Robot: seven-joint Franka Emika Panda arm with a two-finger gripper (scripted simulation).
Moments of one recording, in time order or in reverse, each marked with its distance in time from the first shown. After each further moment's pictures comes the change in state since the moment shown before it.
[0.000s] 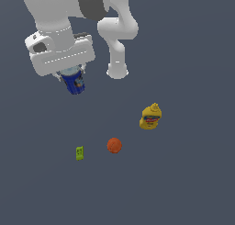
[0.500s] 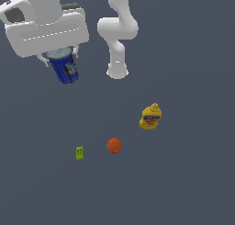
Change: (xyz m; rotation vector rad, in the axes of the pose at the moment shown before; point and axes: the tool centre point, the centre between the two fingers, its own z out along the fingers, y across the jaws) arm 0.015 0.015 -0.074 0.001 0.002 -0.001
